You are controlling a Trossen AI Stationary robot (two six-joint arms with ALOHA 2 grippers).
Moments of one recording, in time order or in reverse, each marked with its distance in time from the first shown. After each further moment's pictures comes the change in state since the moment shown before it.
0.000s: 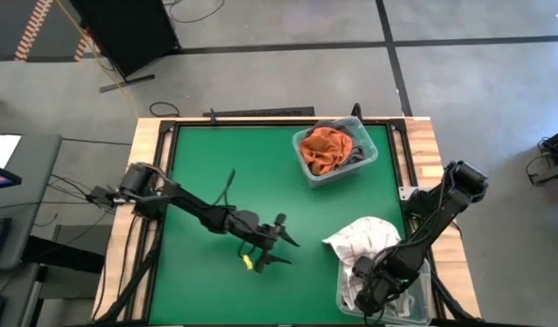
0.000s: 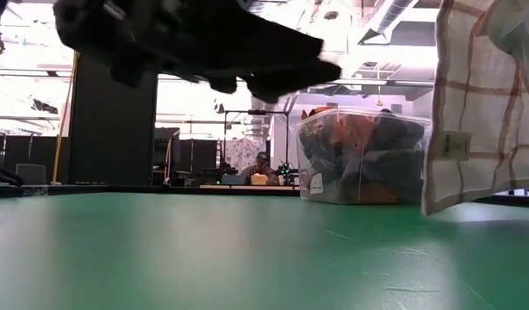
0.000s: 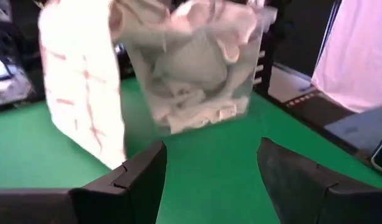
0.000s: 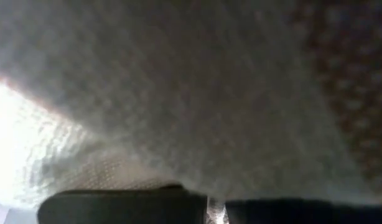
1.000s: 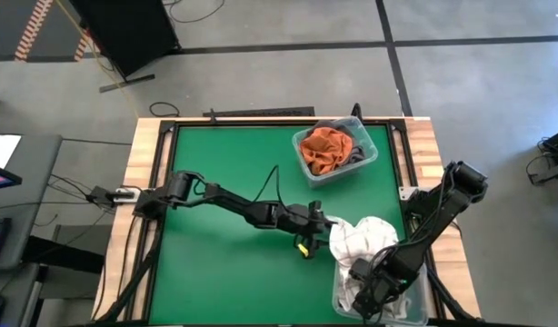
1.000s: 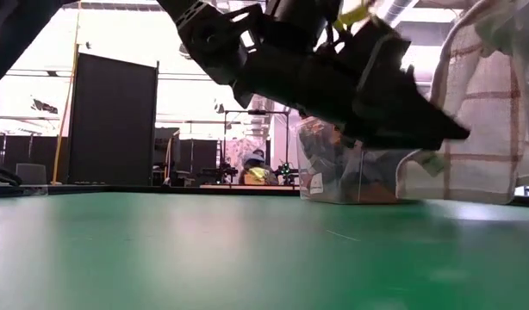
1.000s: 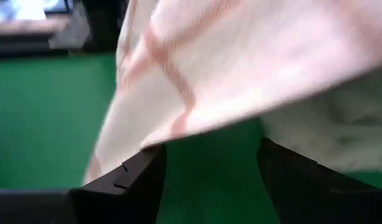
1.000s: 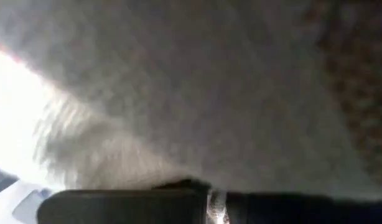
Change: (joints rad) left arm 0.117 0.372 0.581 -0.345 -0.108 -0.132; right arm 0.000 0.001 0.015 0.052 0.006 -0.030
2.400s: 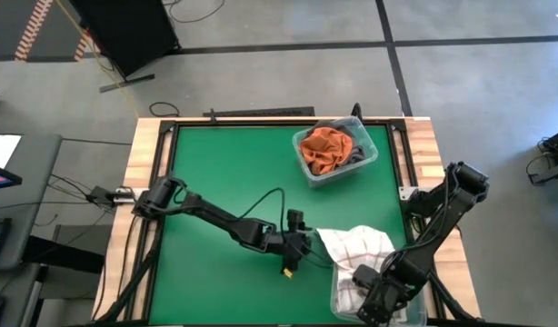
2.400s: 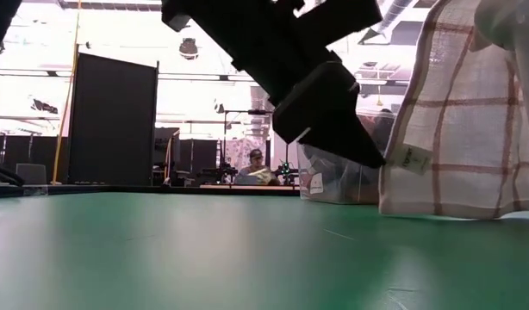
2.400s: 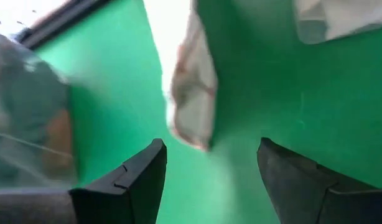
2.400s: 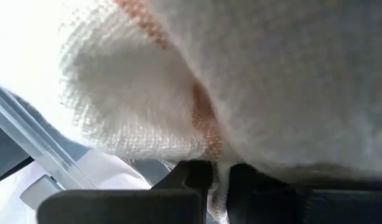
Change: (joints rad) left arm -0.174 -0.138 -0.002 -0.519 -0.503 0.188; right arm 0.052 -0.004 0.109 -0.055 0.021 0.007
